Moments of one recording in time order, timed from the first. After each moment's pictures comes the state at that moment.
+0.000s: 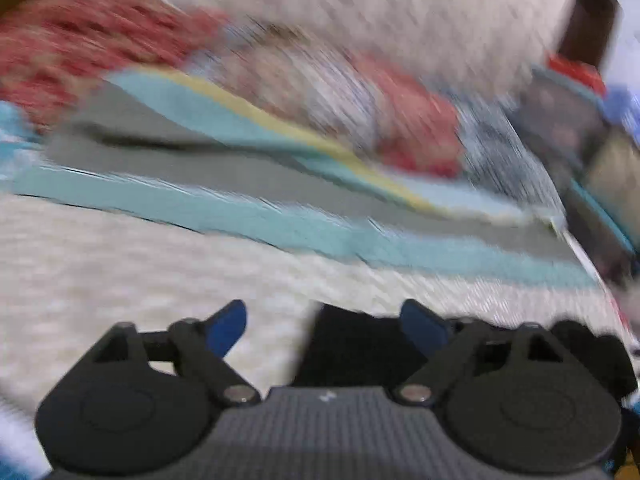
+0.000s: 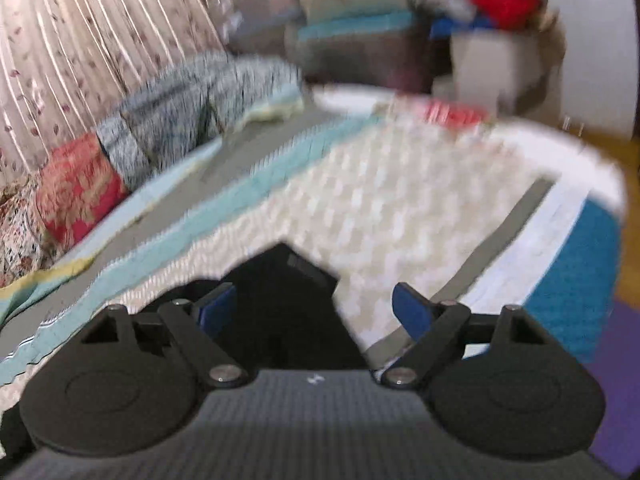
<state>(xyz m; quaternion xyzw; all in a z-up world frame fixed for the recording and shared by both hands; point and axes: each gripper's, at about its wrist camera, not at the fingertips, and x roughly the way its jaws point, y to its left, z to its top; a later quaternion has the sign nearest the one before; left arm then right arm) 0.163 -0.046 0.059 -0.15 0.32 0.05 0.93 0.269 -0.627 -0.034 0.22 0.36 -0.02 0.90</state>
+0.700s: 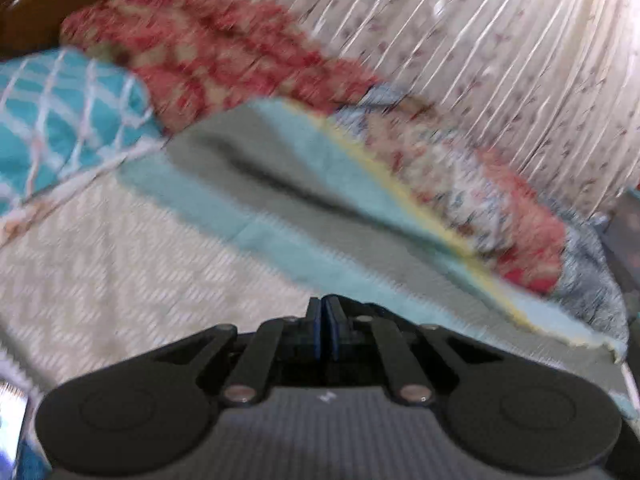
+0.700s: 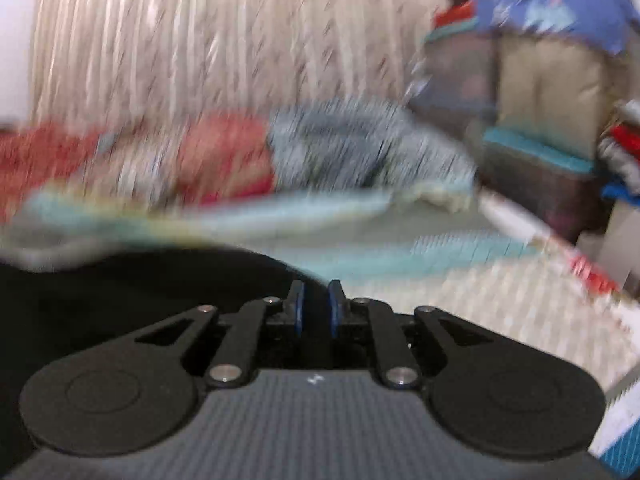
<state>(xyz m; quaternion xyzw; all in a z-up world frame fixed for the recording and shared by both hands) 0.069 0.050 0.068 -0.27 0.24 0.25 0.90 0.252 -0.528 -0.002 0.02 0.26 0.19 0.95</state>
